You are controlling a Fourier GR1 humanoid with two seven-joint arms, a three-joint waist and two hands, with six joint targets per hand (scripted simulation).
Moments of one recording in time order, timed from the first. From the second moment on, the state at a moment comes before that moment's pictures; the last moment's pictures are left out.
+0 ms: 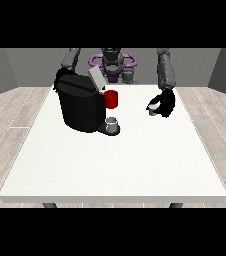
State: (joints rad) left arm -0.65 0.43 0.05 -0.54 -0.60 0.16 -0.32; right arm -0.24 -0.03 -0.04 -1.42 -0.01 -0.15 -0.05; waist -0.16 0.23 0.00
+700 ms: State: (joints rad) left arm -0.81 0.44 0.03 -0.63 -0.59 -0.07 -0.30; right arm -0.23 -0.04 -0.07 -1.29 -0.03 -0.13 -0.07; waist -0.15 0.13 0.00
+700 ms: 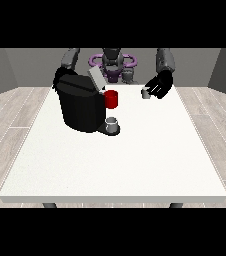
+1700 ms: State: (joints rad) left arm -1.06 0.48 0.11 -0.65 -0.58 -0.13 -0.15; right arm -0.28 -0.01 0.00 -1.36 -0.02 -0.13 -0.06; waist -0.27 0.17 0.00
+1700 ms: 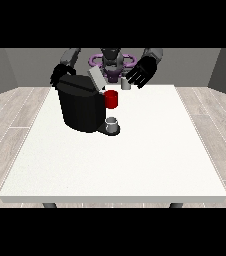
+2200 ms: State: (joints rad) left arm -1.14 0.46 0.12 -0.64 -0.60 -0.12 -0.12; right arm -0.33 -0.04 -0.02 -1.37 -0.01 -0.15 -0.04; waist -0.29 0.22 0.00
